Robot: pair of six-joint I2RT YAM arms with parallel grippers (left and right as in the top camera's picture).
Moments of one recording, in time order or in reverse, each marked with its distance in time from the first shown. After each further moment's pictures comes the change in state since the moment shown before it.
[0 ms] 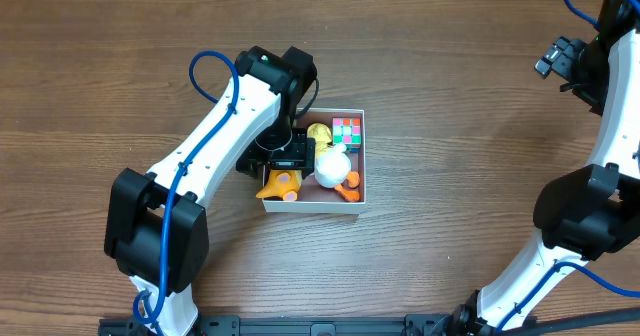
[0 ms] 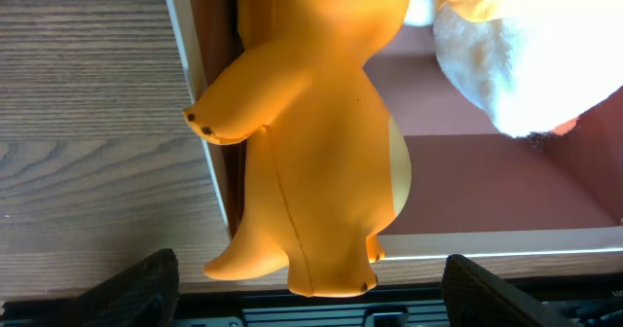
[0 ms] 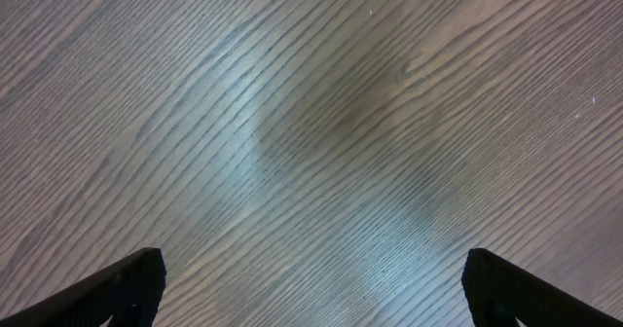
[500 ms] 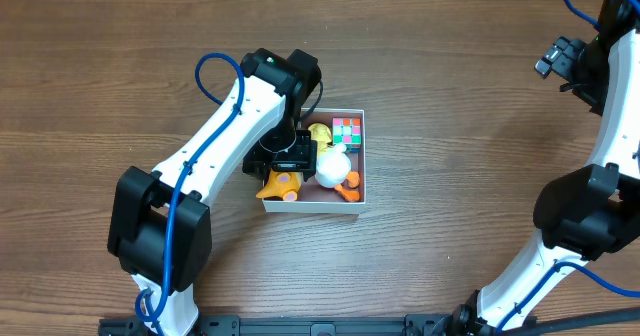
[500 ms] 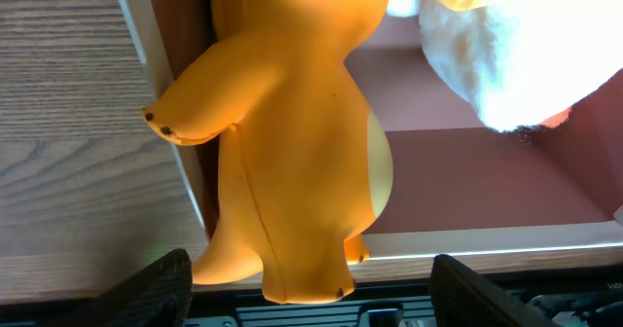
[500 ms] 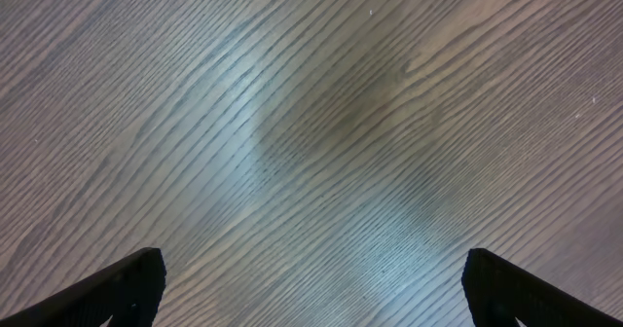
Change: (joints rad) left arm -0.014 0.010 0.000 0.004 0.018 0.000; right arm 0.000 0.000 0.000 0.000 0.000 0.000
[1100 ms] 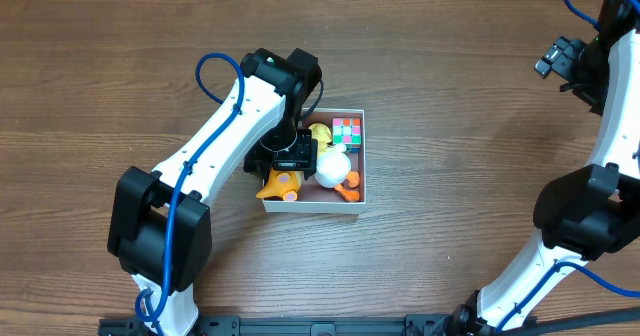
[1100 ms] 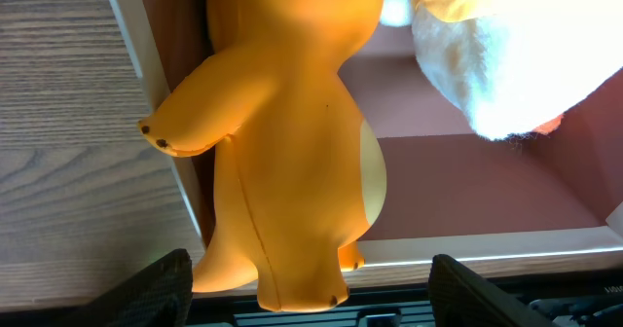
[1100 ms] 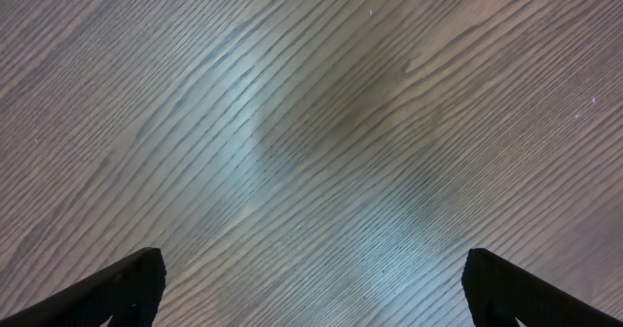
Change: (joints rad) left arm 0.000 0.000 0.000 0.015 0.000 0.000; right arm 0.000 0.000 0.000 0.000 0.000 0.000
